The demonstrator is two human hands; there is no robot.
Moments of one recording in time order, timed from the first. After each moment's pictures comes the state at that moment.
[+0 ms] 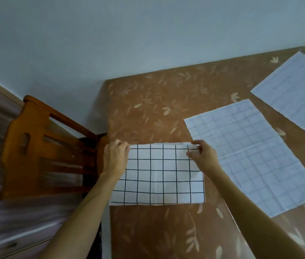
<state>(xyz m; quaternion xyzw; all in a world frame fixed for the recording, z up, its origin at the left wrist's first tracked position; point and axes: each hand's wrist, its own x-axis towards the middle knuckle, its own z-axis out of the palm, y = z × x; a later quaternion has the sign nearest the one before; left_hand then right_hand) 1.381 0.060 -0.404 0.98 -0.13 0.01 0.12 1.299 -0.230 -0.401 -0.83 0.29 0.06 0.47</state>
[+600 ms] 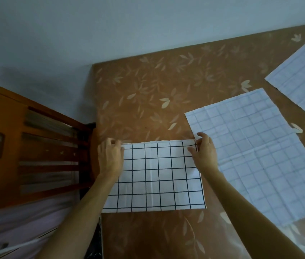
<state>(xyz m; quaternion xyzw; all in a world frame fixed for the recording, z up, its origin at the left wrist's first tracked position) 1.411 0.046 -0.471 1.00 -0.06 -0.05 0.04 1.336 -0.242 -0.473 -0.88 0.29 0.03 0.37</state>
